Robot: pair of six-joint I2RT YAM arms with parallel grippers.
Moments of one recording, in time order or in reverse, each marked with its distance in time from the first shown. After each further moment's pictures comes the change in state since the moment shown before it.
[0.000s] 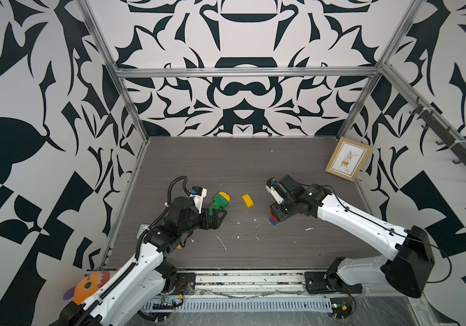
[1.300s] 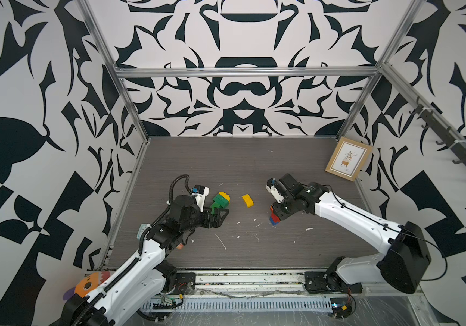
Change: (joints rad) left arm 0.000 0.050 0.000 0.063 0.039 -0.007; right arm -0.046 0.034 -0.015 0.019 -0.061 -0.021
